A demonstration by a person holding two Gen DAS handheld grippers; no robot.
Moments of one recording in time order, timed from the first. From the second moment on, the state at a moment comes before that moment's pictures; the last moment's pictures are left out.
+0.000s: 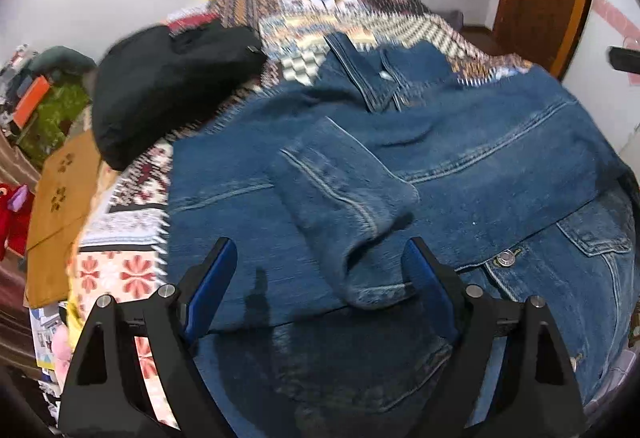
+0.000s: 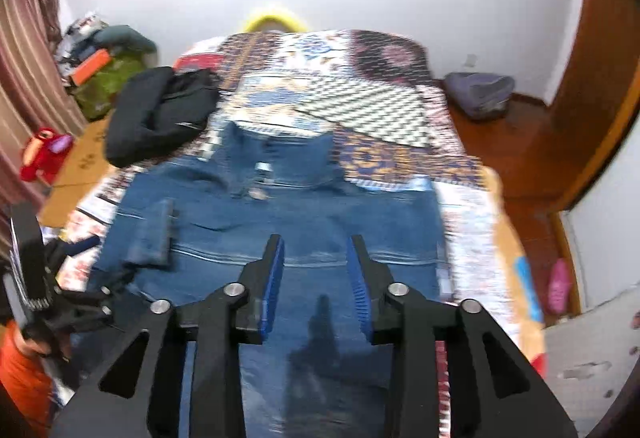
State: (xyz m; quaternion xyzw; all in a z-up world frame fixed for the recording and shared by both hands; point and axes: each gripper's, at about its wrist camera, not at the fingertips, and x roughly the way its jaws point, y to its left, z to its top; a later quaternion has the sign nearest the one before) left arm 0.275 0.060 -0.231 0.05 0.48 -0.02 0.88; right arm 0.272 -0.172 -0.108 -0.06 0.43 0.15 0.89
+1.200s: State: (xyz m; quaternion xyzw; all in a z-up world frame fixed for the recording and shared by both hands) left arm 0.266 0.136 -0.223 -0.17 0.43 0.01 0.89; right arm 0.257 -0.210 -0.156 -0.07 0.40 0.07 0.91
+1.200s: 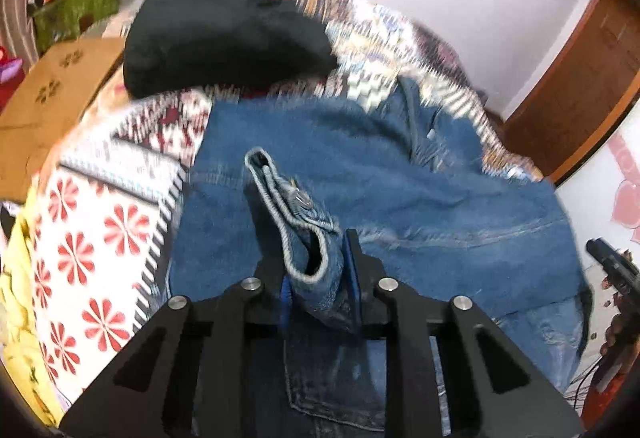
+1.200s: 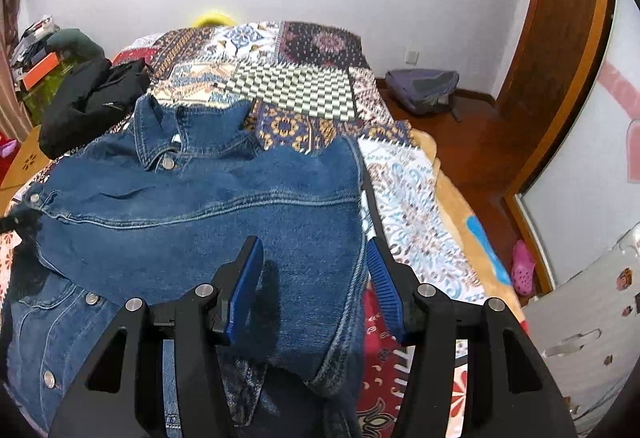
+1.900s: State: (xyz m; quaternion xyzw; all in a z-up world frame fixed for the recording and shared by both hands) left arm 0.260 0.175 -0.251 -0.15 0.47 0.06 0.87; right arm 0.262 -0.204 -0.173 -0.06 0.45 0.08 0.89
